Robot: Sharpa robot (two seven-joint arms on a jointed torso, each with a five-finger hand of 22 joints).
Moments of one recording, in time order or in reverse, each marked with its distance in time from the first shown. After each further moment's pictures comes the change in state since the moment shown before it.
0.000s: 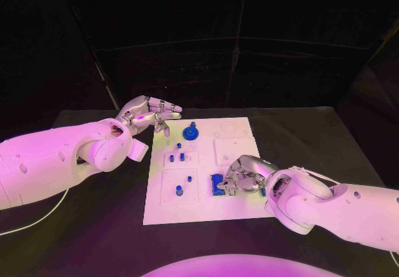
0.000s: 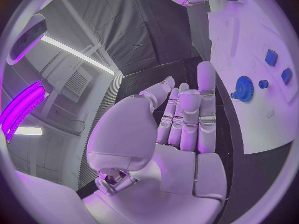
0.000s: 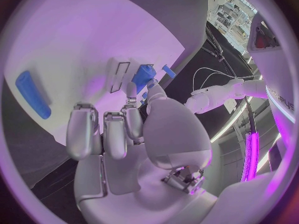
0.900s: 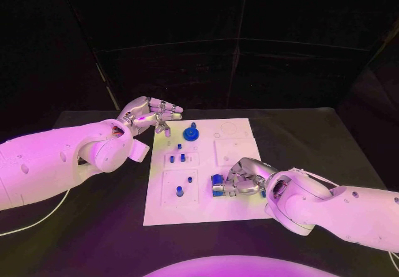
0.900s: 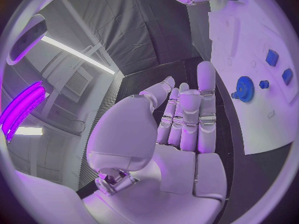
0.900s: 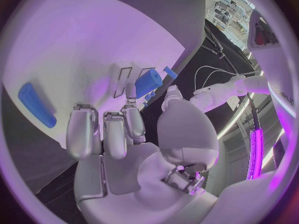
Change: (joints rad) left arm 0.000 0.000 0.000 0.002 0.000 -0.004 0.004; left_hand 0.000 0.000 0.000 0.000 0.000 0.000 0.000 0.000 0.000 0.000 0.000 0.000 0.000 0.000 0.000 0.000 0.000 0.000 0.000 0.000 0.000 0.000; right arm -0.002 0.008 -0.003 -0.016 0.057 0.009 0.002; right_hand -0.327 -0.095 -0.117 0.173 -0.068 -0.015 0.004 -0.007 -0.041 -0.003 0.003 0.000 -0.019 0.000 0.007 0.000 0.000 0.000 0.004 0.004 0.004 0.000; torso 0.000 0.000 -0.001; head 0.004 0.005
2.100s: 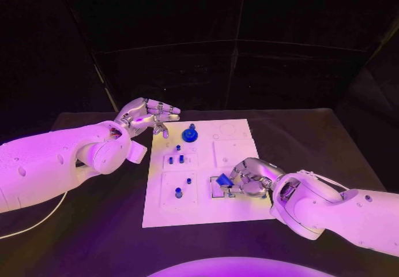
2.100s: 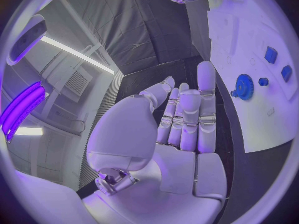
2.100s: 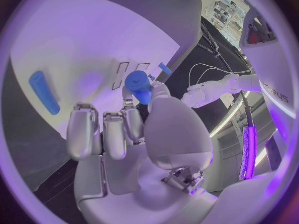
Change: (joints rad) left arm 0.000 -0.001 0.000 -0.005 0.000 -0.002 0.003; left_hand 0.000 0.000 0.000 0.000 0.000 0.000 0.000 0.000 0.000 0.000 0.000 0.000 -0.001 0.000 0.000 0.000 0.000 0.000 0.000 0.000 0.000 0.000; right arm -0.001 -0.064 0.000 0.046 -0.003 -0.028 0.071; right_hand 0.311 0.116 0.045 -0.012 0.366 -0.065 0.037 0.054 -0.044 -0.002 0.002 0.032 0.007 0.000 0.000 0.000 -0.001 0.000 0.000 0.000 0.000 0.009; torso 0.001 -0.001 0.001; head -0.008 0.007
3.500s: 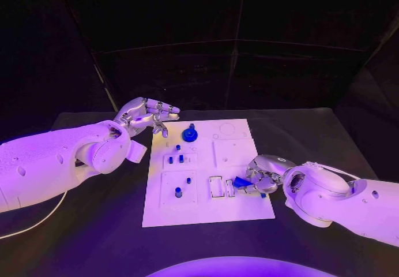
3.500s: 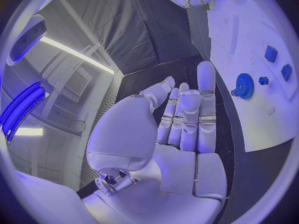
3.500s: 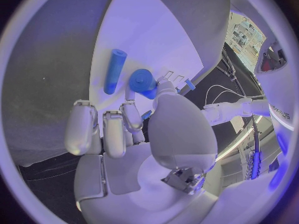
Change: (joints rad) left arm 0.000 0.001 0.000 -0.004 0.000 -0.001 0.001; left_hand 0.000 0.000 0.000 0.000 0.000 0.000 0.000 0.000 0.000 0.000 0.000 -0.005 -0.001 0.000 0.000 0.000 0.003 0.000 0.000 0.000 0.000 0.001; right arm 0.015 -0.037 0.008 -0.077 -0.188 0.173 -0.098; right_hand -0.064 -0.086 -0.009 -0.001 -0.113 -0.071 -0.001 0.050 0.196 -0.068 0.021 -0.040 -0.090 0.003 0.021 -0.024 0.000 0.000 -0.023 0.016 -0.035 -0.058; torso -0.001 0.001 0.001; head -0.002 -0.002
